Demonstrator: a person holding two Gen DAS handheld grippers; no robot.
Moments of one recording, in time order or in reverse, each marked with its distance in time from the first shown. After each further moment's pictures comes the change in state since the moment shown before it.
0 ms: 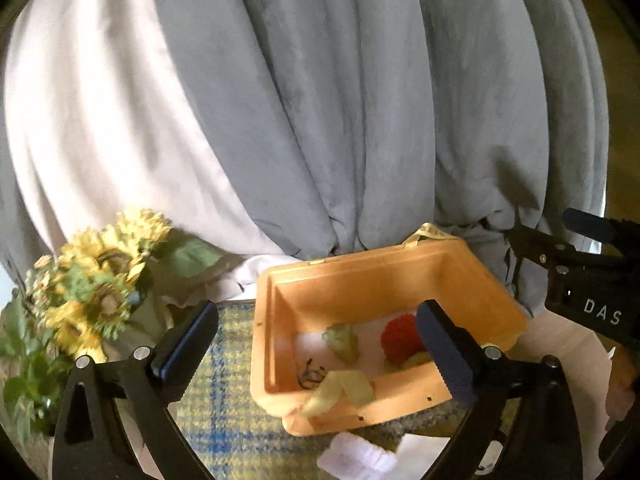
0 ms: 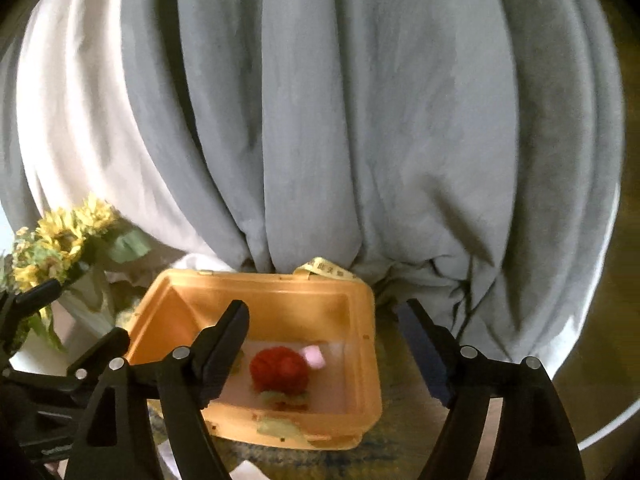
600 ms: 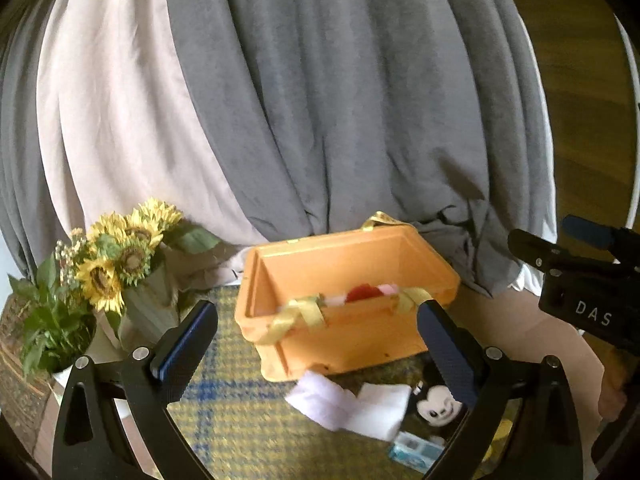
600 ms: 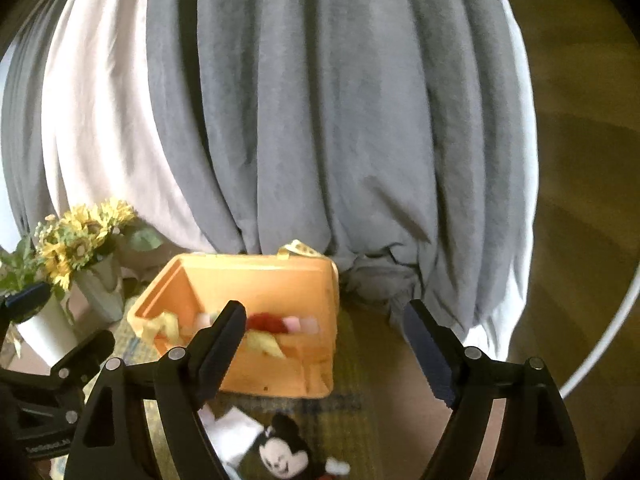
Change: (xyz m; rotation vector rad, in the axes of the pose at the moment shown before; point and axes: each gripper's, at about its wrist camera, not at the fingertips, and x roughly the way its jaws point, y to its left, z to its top) left arm -0.099 -0.041 -0.066 0.006 -0.082 -0.018; right arm -0.105 -0.022 -0.067 0.017 -0.100 -0.042
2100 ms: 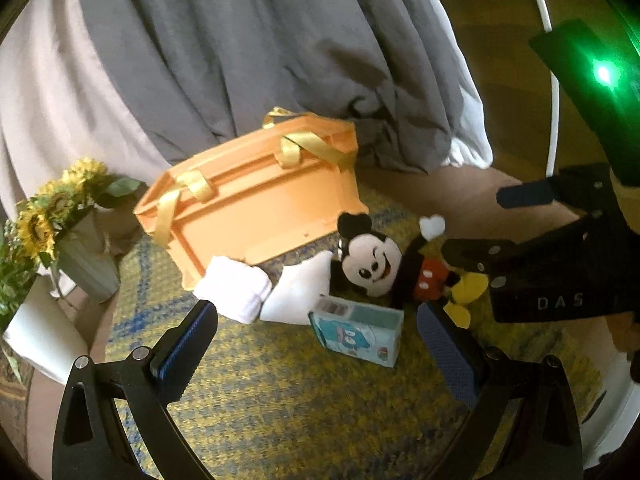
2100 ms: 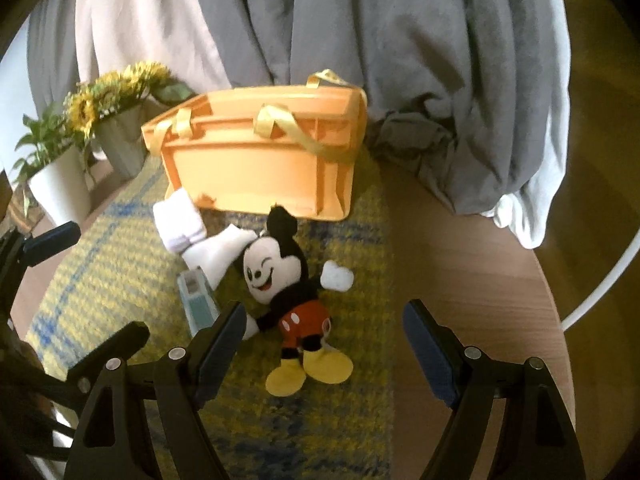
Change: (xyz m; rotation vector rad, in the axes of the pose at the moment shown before) left arm 0.009 -0.080 -0.140 0.240 0.135 -0.146; right arm 0.014 -0.023 -0.151 -0.112 0.327 0.143
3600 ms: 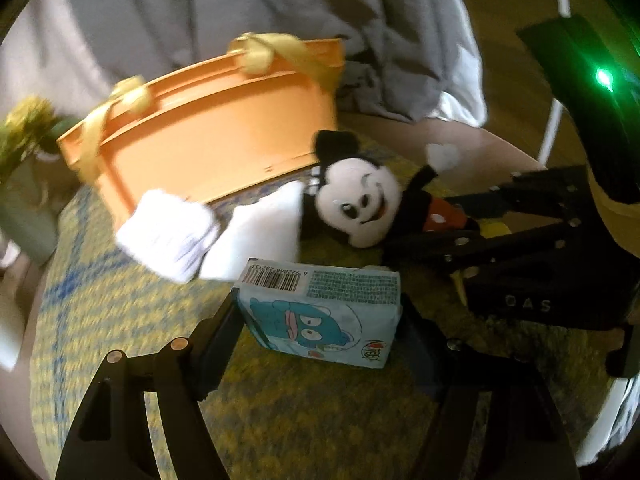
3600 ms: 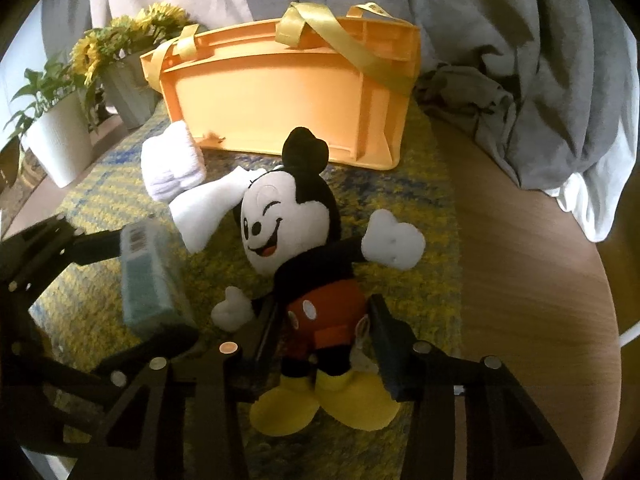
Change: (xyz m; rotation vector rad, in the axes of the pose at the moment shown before) left arm 0.065 0.009 -0.026 -0.086 0.151 -0.141; right arm 0.082 0.013 -0.015 -0.059 0.110 0.096
